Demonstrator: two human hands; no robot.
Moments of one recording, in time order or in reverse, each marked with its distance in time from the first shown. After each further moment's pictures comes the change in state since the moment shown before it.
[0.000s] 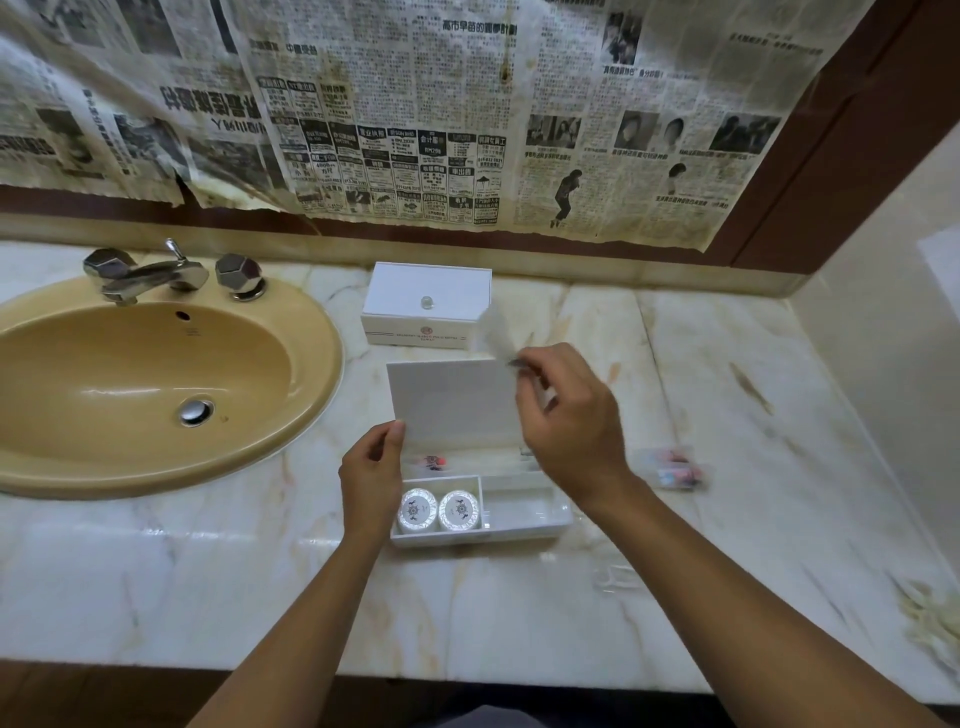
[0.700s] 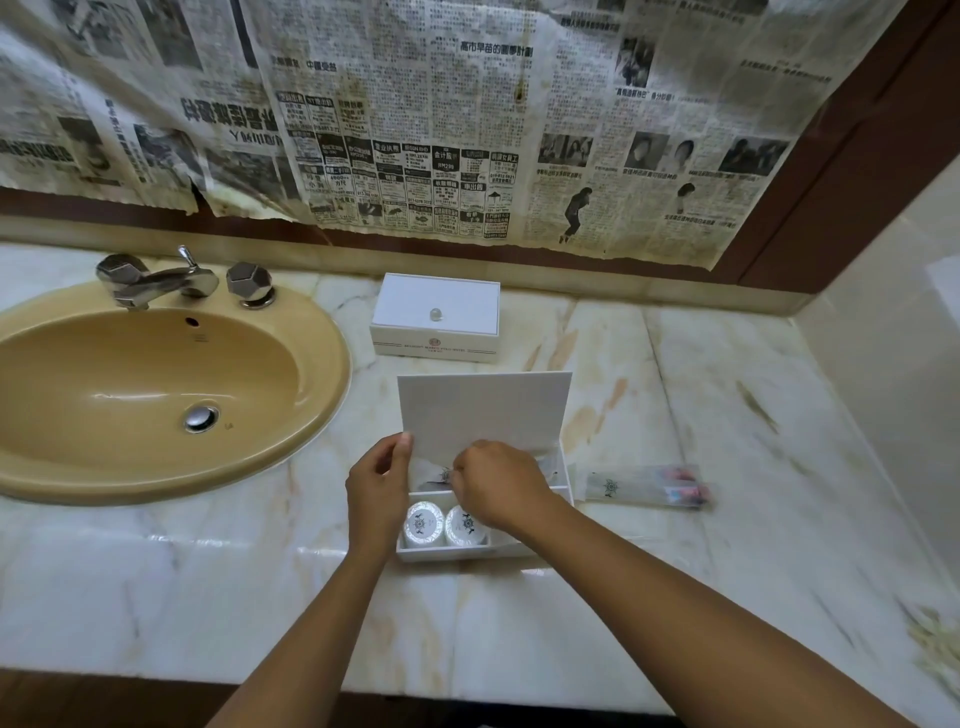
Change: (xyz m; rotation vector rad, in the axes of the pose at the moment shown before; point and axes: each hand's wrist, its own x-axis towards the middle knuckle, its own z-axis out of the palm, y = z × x) left_hand -0.004 0.006 -0.002 -0.022 -0.006 -0.017; right_hand -0.027 0.004 0.080 -0.349 -0.863 0.159
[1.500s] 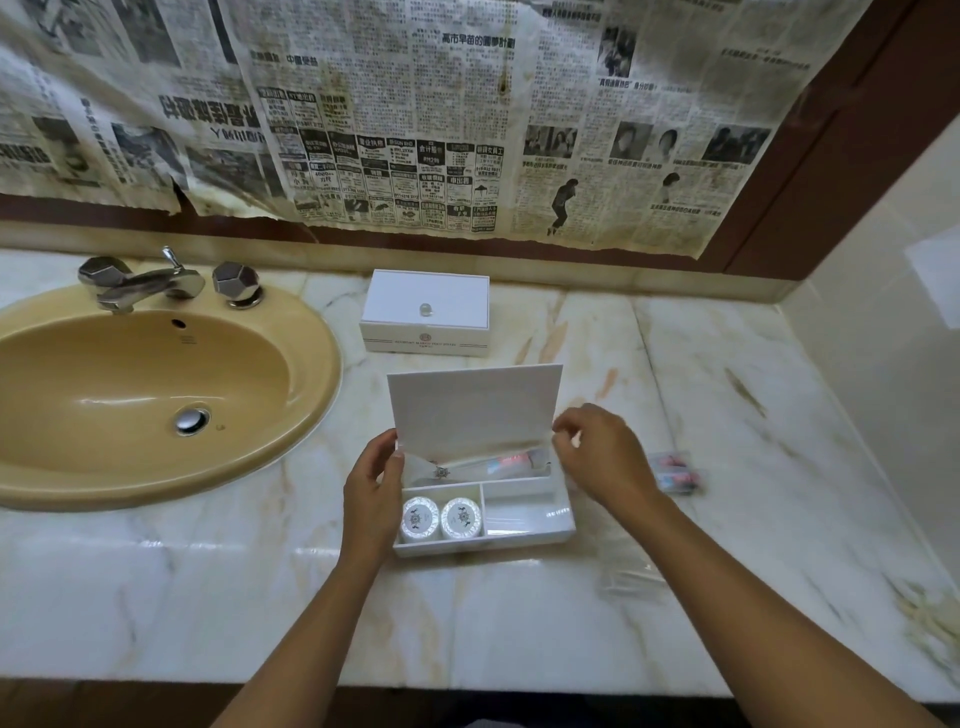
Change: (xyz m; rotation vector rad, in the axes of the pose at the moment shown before) left_hand -0.008 -0.005 -0.005 -0.047 -0.104 0.044; right_hand -0.038 0.088 -0.032 0.220 0.343 0.258
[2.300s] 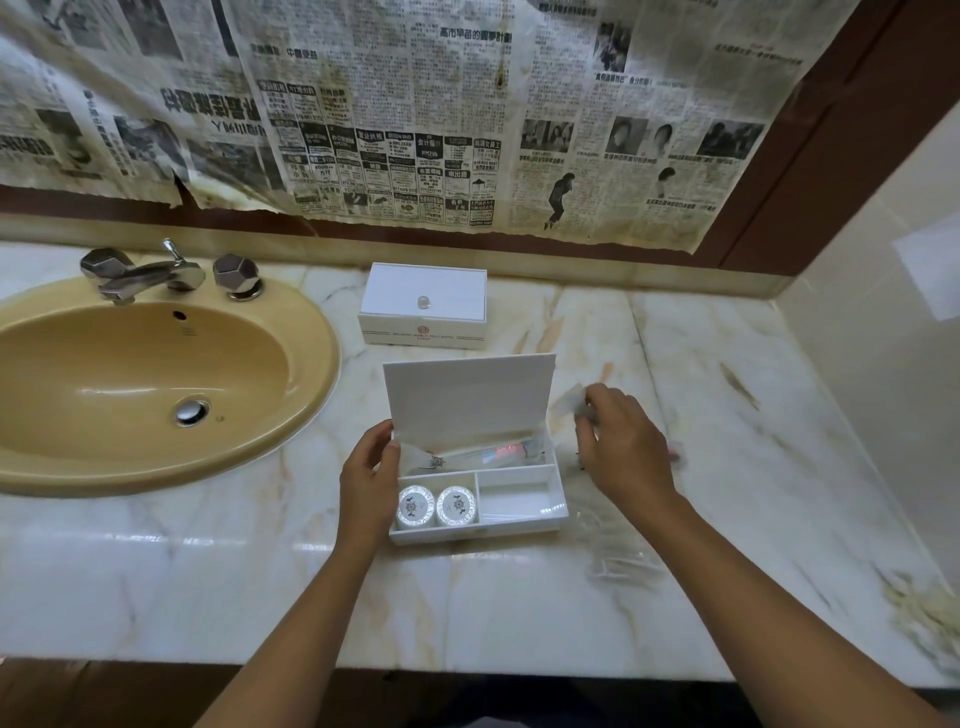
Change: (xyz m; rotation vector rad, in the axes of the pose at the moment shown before) left_hand -0.001 -0.002 0.000 0.012 0.004 0.016; right_hand -0.017 0.015 -0.009 -0.076 0.271 -0.127
